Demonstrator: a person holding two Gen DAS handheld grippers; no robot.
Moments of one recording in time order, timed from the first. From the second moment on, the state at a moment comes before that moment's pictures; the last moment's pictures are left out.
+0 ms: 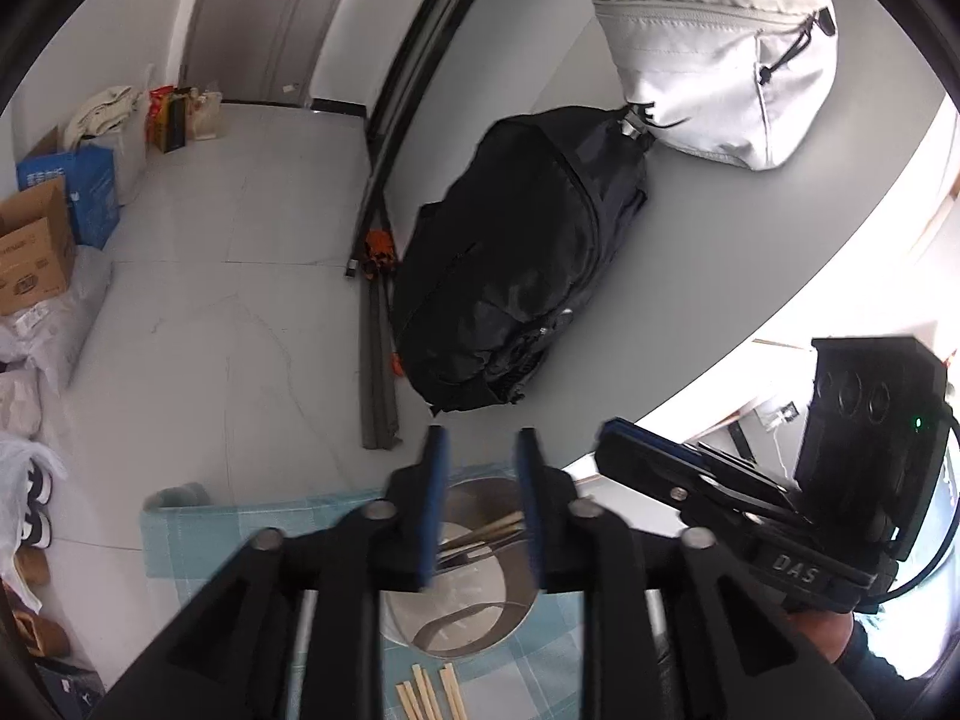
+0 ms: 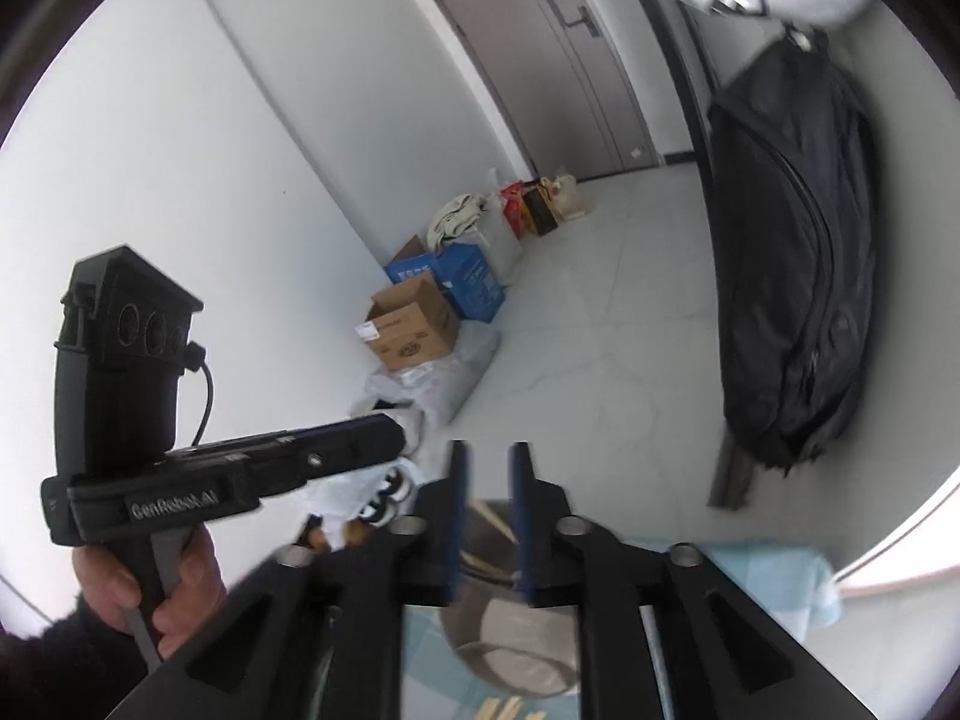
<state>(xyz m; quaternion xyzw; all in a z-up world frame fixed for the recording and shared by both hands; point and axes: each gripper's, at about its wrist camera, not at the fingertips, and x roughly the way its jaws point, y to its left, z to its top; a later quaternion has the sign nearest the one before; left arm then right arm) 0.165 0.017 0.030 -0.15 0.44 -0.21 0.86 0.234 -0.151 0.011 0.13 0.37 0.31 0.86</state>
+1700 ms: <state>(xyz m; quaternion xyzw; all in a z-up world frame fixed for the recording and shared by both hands) 0.023 0.017 0.015 -0.09 0.33 -0.04 0.94 0.074 -0.170 -0.018 0.11 0.33 0.26 0.90</state>
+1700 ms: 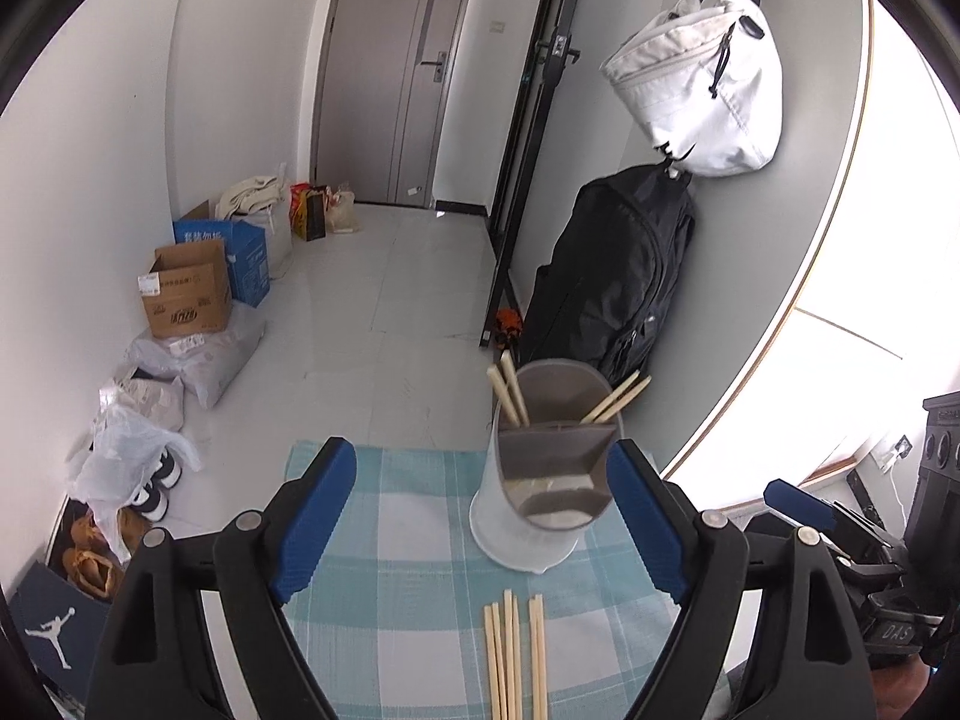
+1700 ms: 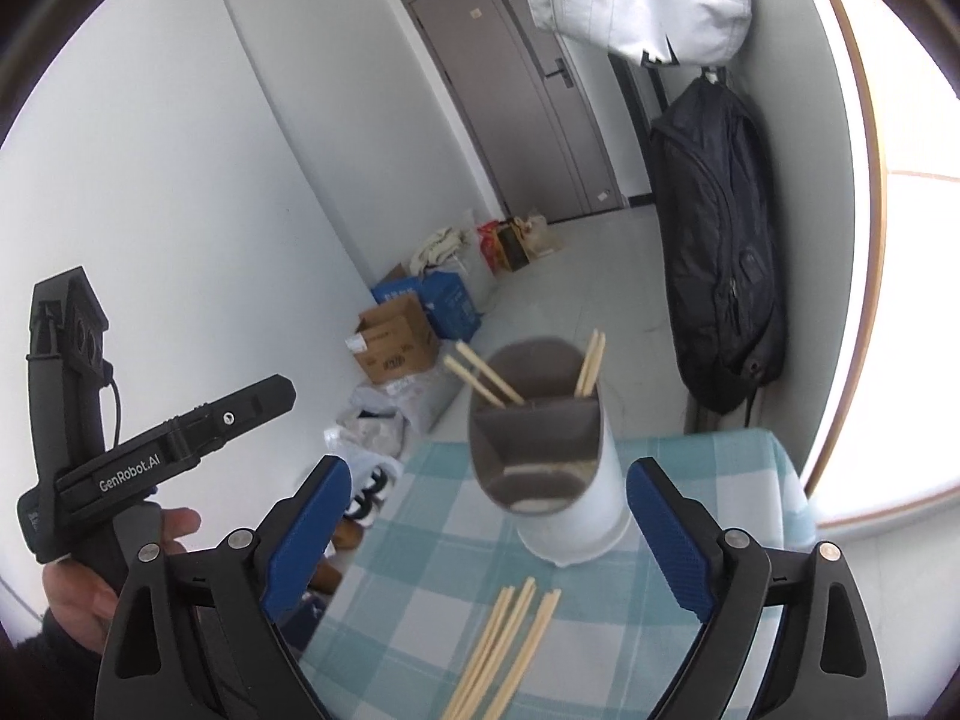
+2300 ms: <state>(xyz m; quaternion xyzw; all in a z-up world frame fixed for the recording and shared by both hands) 0.031 0.038 -0.081 -0.12 0.41 -0.01 0.90 0.093 -0.147 -0.138 0.05 0.49 0.22 0.84</state>
